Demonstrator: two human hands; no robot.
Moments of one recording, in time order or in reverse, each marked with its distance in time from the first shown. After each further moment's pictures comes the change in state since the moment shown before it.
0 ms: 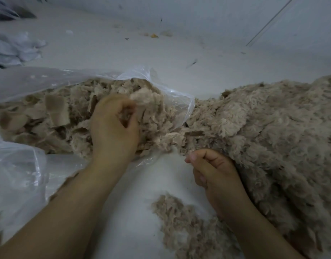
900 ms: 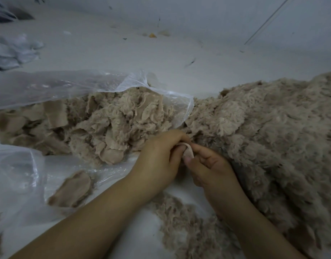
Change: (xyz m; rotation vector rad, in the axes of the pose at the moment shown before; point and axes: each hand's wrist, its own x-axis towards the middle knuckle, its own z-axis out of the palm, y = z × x) left_hand -0.042 0.022 0.031 -0.210 -0.556 0.208; right_hand 0.001 -0.003 0.004 0.005 -0.142 -0.096
